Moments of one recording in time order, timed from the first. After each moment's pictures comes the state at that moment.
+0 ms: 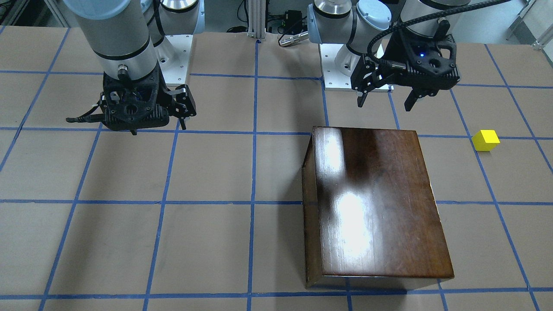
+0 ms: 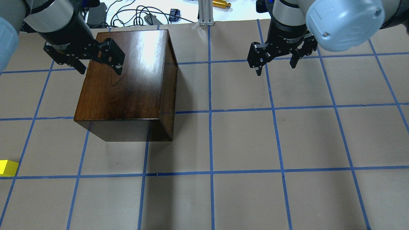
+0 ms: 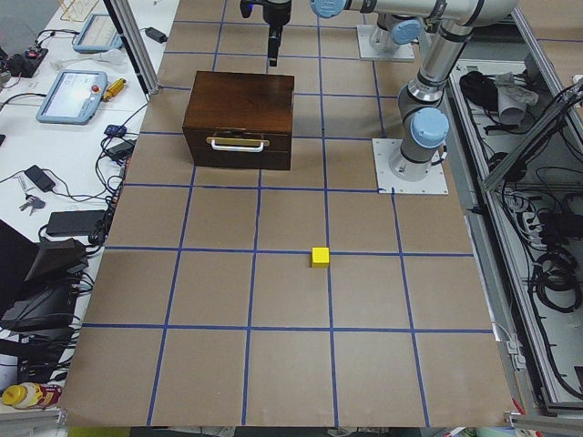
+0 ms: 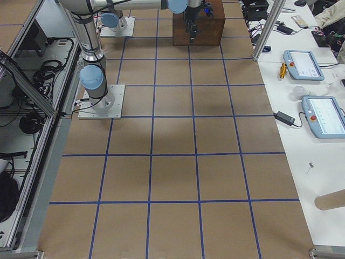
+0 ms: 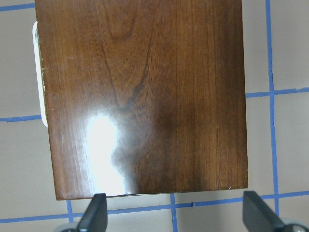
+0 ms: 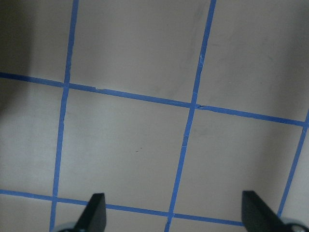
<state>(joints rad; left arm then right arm) -1.55 -1.54 -1.53 -1.57 1.57 0.10 1.70 -1.45 1.48 -1.58 -1.60 -0.05</state>
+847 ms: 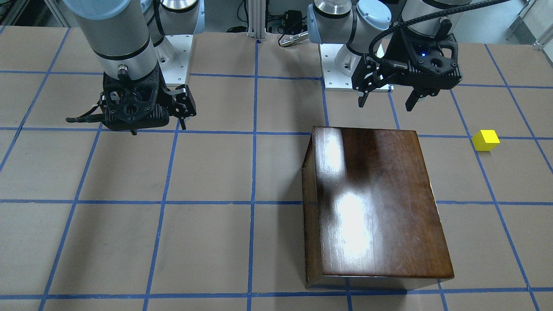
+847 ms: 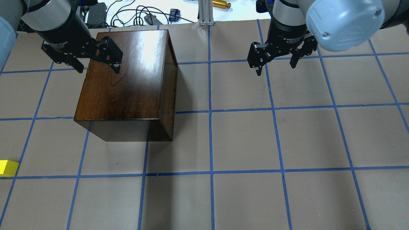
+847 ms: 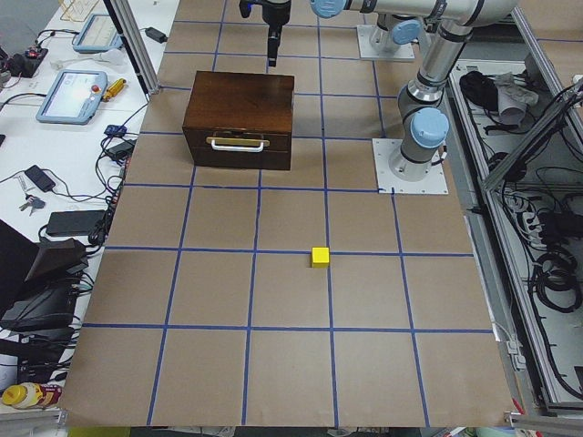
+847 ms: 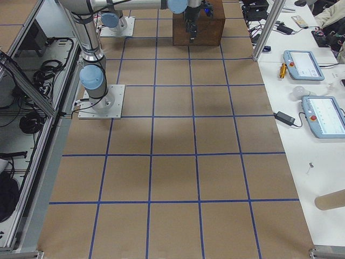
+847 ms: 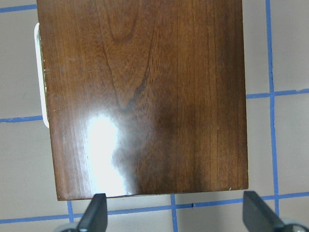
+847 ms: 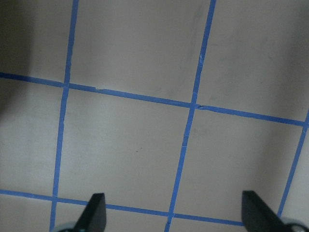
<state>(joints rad) -1.53 -1.54 -1.53 -1.58 1.57 0.10 1.70 -1.45 1.48 -1.58 -1.60 -0.05</state>
